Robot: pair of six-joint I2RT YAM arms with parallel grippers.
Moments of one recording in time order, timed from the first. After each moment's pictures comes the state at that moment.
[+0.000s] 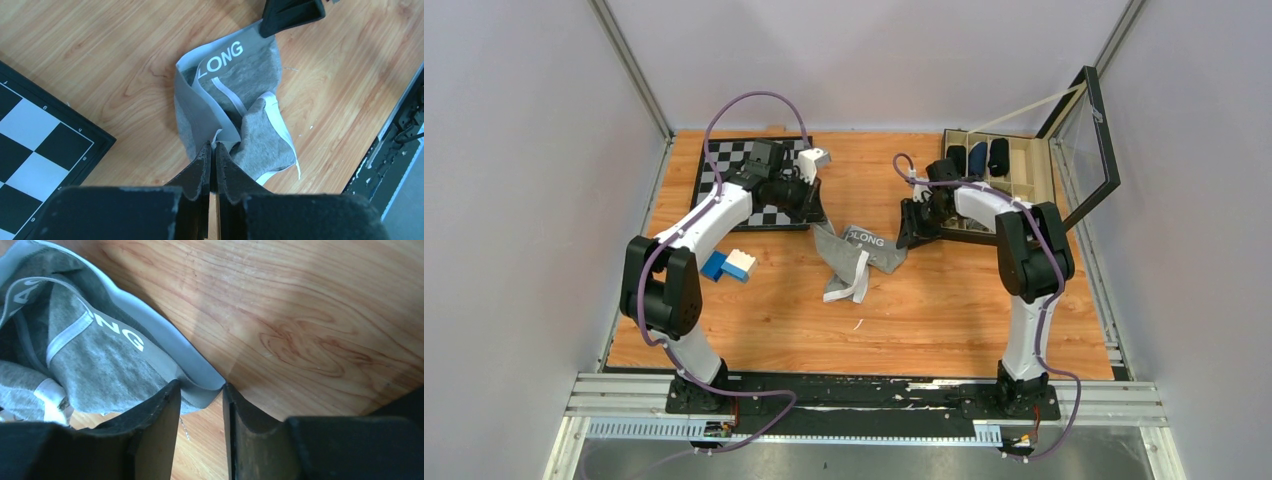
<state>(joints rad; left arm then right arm) -0.32 1.70 1.34 -0.53 0.63 0.15 0.27 2.03 1.39 -0.57 -0.50 0.13</state>
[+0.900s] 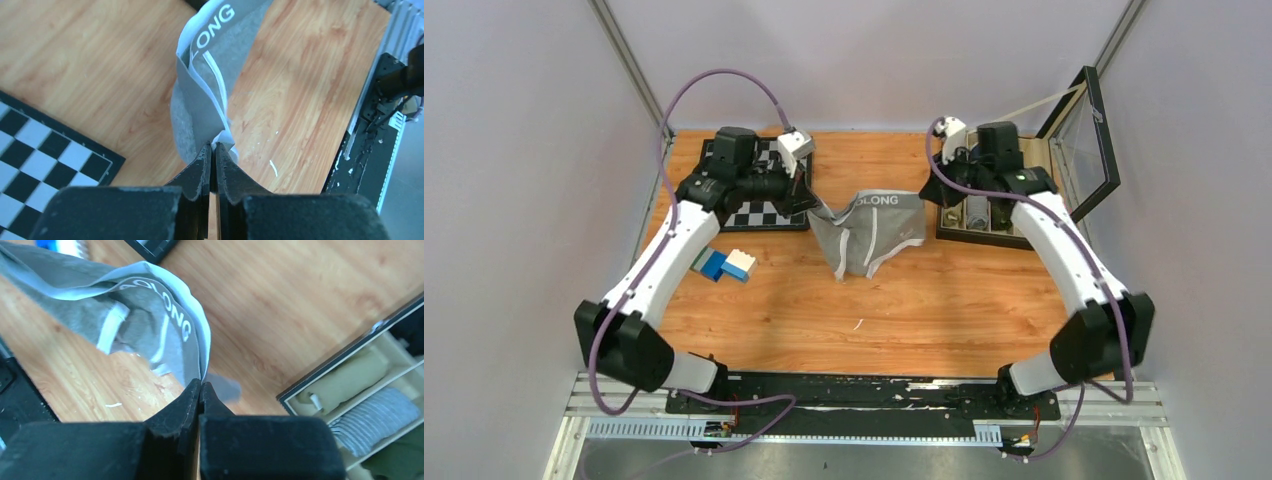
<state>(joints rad) -0.32 1.43 1.36 -0.58 0.71 0.21 0.27 1.52 1.40 -0.60 -0.50 -0.16</state>
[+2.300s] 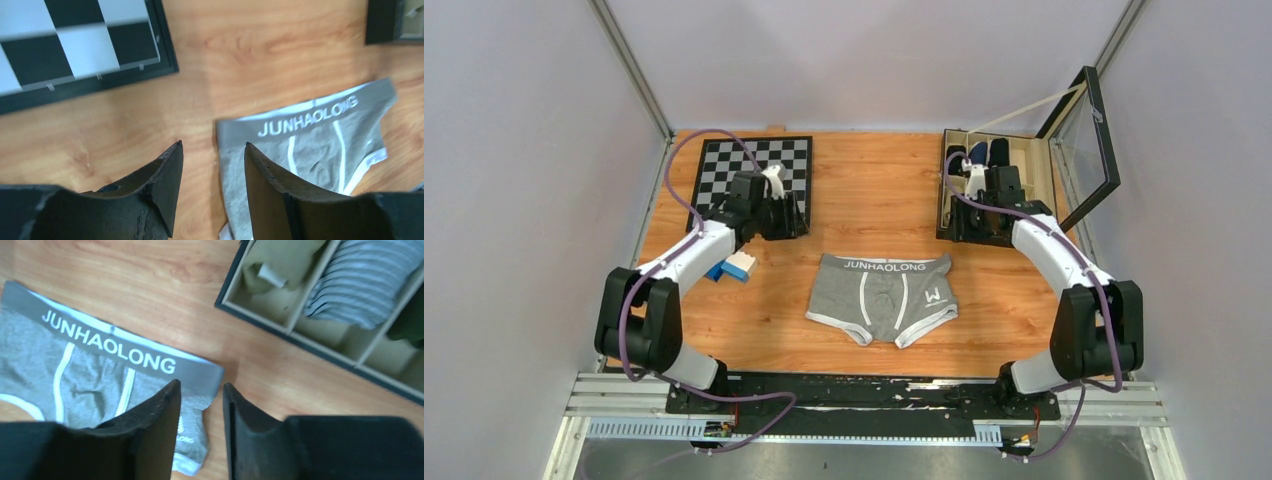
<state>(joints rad) -0.29 1.49 0.94 -0.26 0.31 -0.35 0.15 1.46 1.05 -0.51 -0.29 0.02</state>
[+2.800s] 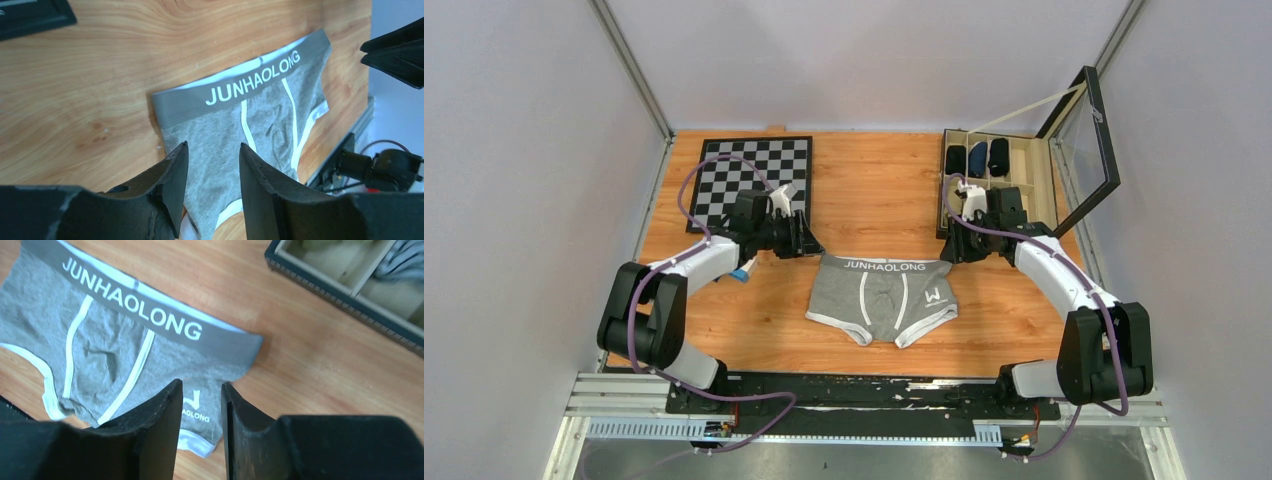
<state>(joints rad) -0.29 1.49 0.80 -0.04 0.57 -0.45 0.15 1.35 0.90 -0.45 -0.39 -0.02</state>
